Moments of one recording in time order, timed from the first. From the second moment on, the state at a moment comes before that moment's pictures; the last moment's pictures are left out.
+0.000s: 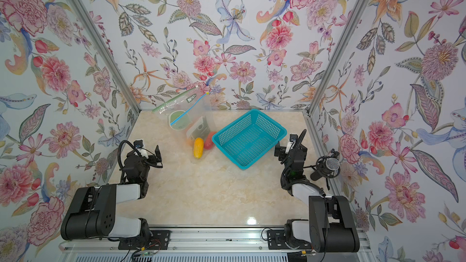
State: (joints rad) left arm 0.10 1.43 0.30 0.94 -0.08 0.05; right arm 0.04 1.30 0.39 0.68 0.20 -0.05
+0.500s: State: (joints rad) left arm 0.03 1.48 0.35 0.93 -0.11 0.12; right arm 0.02 1.42 0.26 0.89 0.11 -0.04
